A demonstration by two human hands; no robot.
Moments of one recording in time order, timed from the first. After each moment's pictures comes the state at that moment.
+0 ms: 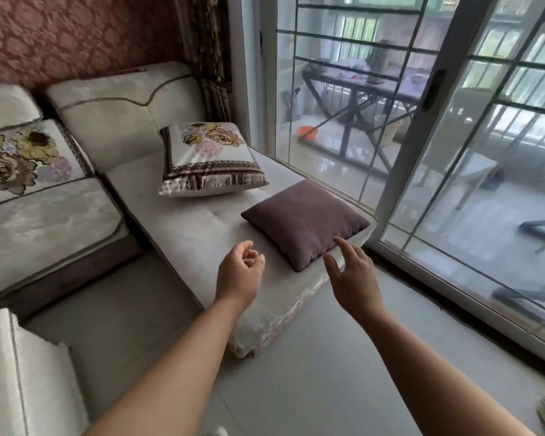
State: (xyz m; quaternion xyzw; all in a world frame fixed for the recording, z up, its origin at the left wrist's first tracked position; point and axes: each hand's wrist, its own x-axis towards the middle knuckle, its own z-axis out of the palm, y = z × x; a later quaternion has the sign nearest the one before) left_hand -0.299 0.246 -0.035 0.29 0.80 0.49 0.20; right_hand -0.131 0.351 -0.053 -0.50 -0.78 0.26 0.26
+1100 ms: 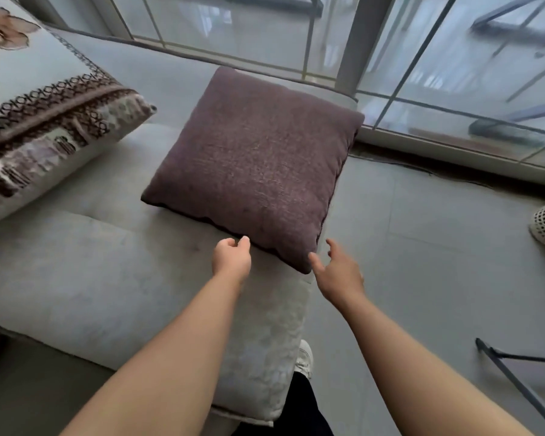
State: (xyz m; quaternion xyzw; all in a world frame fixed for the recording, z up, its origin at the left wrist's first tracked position) left_hand -0.514 0.607 -0.389 0.16 0.81 0.26 0.50; right_hand -0.327 0.586 -0.365 -0.78 -0.50 0.38 0.03
